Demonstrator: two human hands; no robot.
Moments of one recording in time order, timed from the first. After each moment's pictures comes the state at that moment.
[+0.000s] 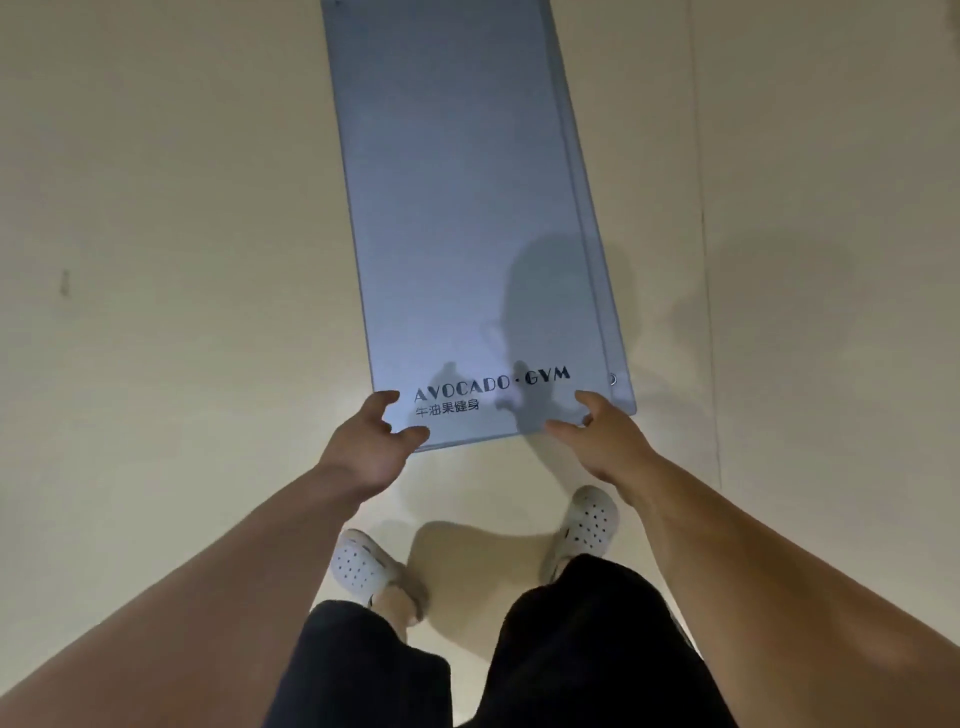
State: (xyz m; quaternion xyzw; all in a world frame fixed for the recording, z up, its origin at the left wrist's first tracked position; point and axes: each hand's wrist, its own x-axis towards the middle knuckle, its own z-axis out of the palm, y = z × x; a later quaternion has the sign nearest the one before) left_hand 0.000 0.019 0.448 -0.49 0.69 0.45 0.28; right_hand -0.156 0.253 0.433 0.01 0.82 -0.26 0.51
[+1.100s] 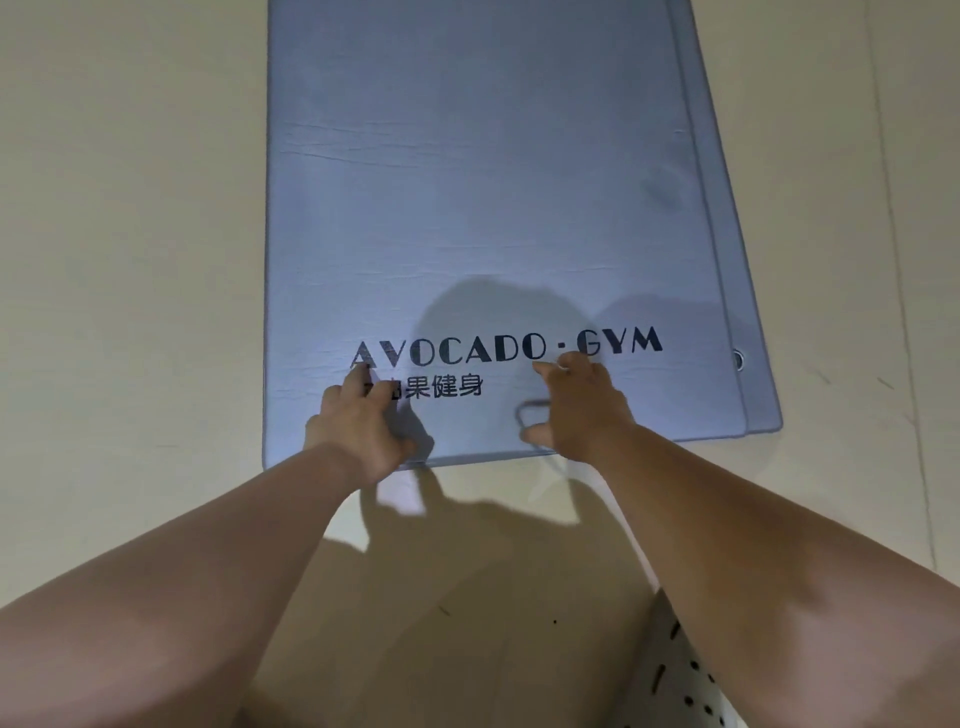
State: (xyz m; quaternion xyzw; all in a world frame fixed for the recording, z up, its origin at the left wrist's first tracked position) left_hand 0.046 0.006 -0.085 -0.34 0.86 0.23 0.31; right_hand -0.130 0.205 -0.084 -0.28 0.88 0.04 0.39
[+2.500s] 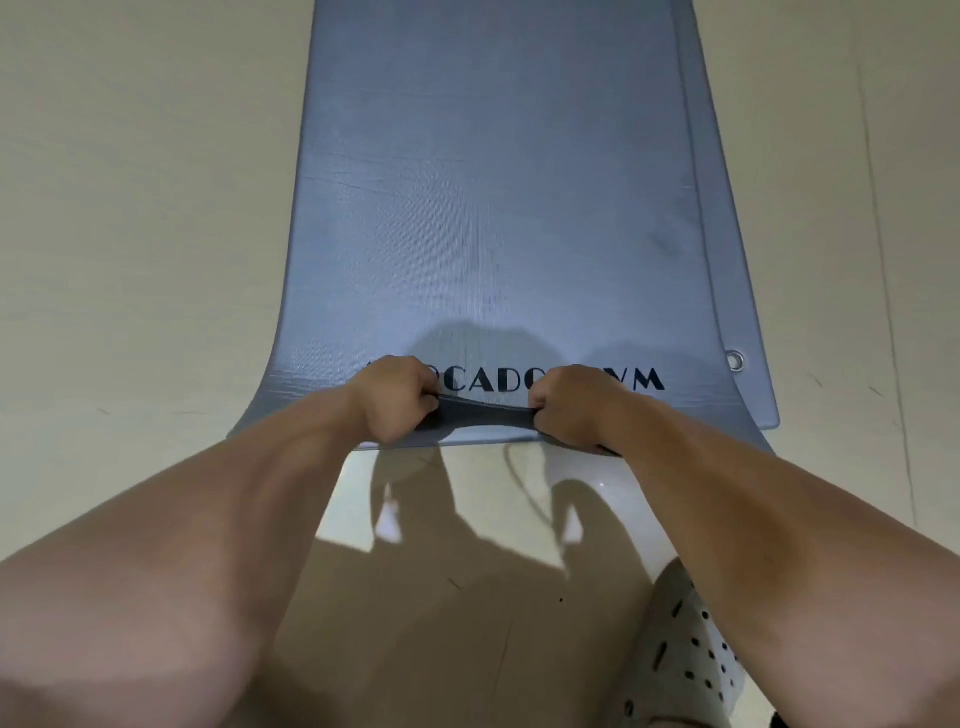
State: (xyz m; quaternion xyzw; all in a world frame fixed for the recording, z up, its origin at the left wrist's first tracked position) left_hand 0.040 -0.005 -0.044 -0.18 0.88 0.32 0.30; right_hand -0.107 0.182 -0.031 -0.38 0.81 0.08 0.44
